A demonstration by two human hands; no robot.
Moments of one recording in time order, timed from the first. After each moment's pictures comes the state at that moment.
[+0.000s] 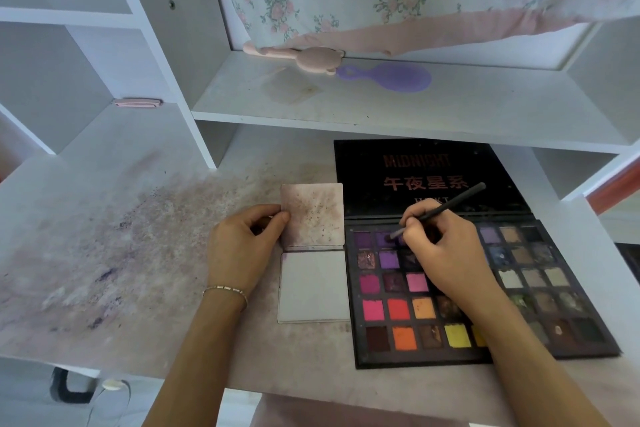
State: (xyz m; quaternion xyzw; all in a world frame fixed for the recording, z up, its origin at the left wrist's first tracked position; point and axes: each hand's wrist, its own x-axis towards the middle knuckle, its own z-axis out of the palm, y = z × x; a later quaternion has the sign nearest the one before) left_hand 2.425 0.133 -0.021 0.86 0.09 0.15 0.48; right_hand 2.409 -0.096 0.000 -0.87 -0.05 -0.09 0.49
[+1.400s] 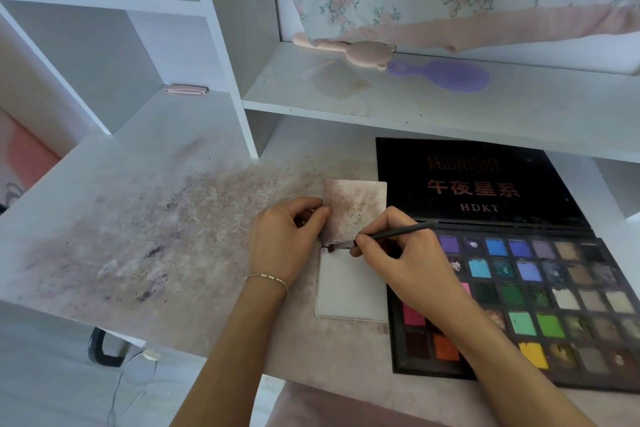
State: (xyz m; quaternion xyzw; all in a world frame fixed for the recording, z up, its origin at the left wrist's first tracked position) left_hand 2.425 0.132 -0.018 0.87 0.08 0.14 0.47; right_hand 2.409 -0.028 0.002 -0.82 -0.12 0.05 0.56
